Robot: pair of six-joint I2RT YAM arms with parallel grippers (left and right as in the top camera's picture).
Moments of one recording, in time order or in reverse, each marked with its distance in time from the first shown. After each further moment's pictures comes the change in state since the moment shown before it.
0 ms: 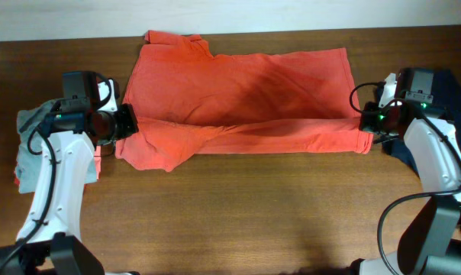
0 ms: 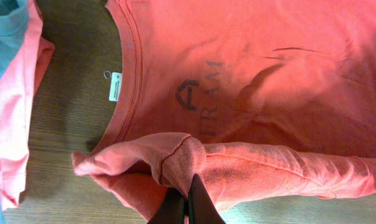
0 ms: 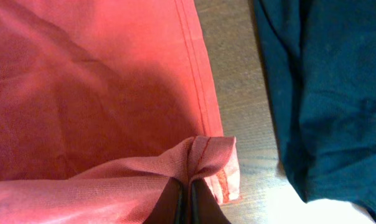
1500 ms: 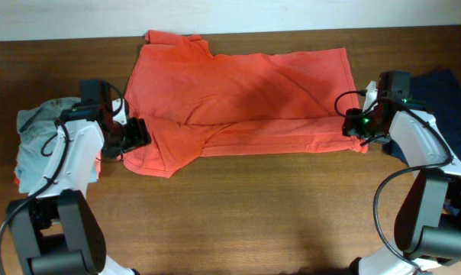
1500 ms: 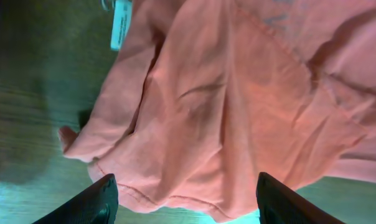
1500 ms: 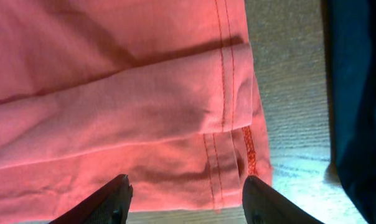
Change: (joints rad) left arm 0.000 0.169 -0.043 -0.023 -0.028 -0.007; right arm 0.051 0.129 0.000 -0.013 -0.002 0.000
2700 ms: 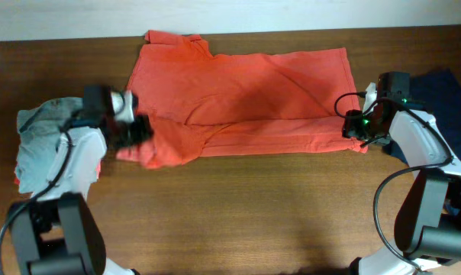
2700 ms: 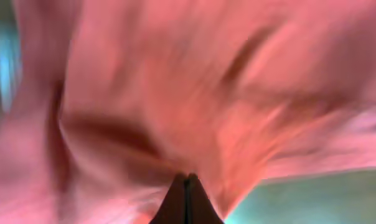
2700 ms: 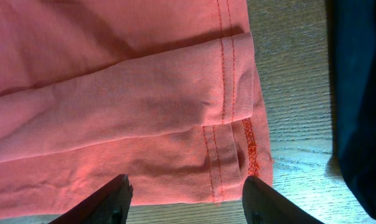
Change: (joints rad) left arm 0.001 -0.027 -0.067 0.241 0.257 0.024; right arm 0.000 0.000 0.000 -0.019 0.000 0.000
